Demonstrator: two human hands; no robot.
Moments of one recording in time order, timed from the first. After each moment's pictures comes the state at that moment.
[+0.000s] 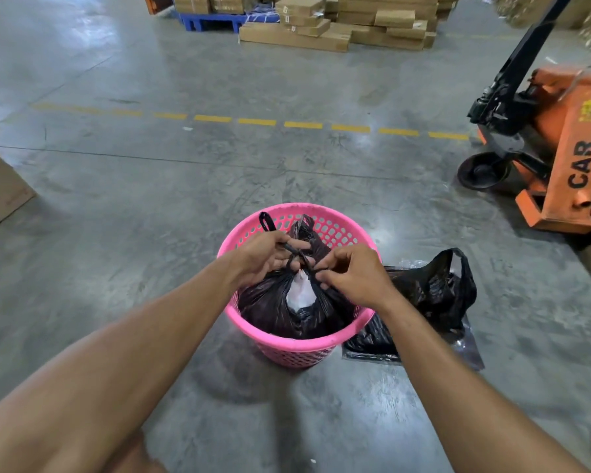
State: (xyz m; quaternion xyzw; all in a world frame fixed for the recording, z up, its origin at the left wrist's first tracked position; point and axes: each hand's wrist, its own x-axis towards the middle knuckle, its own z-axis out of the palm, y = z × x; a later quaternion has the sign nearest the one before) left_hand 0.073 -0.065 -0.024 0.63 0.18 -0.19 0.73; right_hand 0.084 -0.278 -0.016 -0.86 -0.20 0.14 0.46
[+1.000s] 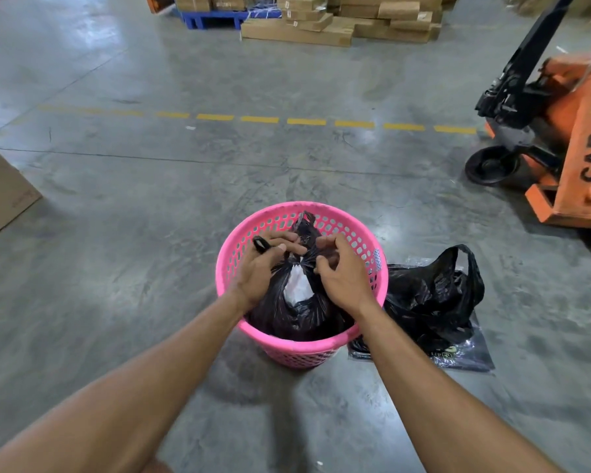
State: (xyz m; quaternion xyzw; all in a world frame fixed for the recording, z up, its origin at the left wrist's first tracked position) left_hand 0.041 -0.068 -0.057 0.71 0.05 0.09 0.69; right_hand 0.082 -0.242 -0.053 -0.83 -0.14 0.06 0.53
